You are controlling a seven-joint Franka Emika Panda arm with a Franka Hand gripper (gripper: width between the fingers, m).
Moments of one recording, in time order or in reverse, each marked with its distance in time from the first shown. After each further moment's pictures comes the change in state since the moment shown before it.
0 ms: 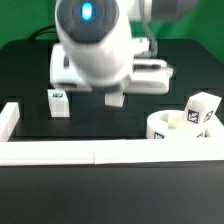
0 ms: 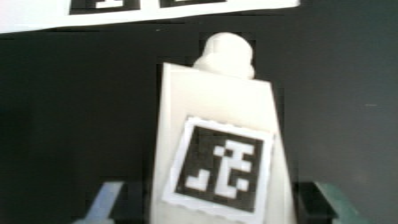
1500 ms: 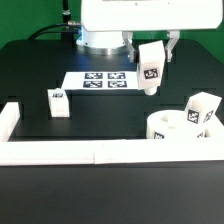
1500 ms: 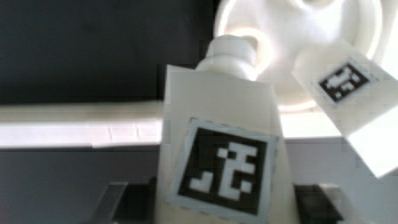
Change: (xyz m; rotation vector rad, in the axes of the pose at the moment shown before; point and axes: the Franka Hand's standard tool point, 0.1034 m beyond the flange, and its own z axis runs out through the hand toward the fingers) arm 0.000 -0.065 -0.116 -0.079 1.085 -0.153
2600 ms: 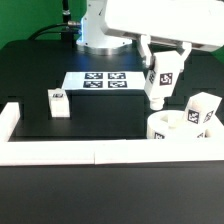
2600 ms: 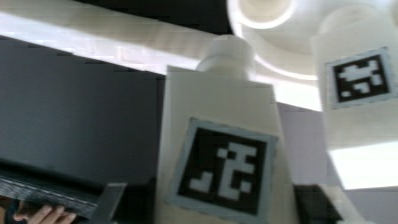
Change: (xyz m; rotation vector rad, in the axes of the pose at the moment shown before) arm -0.009 -0.021 0.013 -0.136 0.316 -0.235
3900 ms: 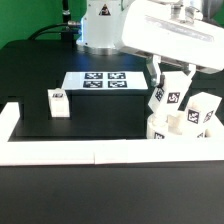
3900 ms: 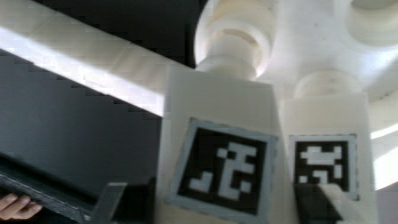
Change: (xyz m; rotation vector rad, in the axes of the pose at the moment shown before) arm -0.022 -0.028 0.023 -0.038 0.007 -0.158
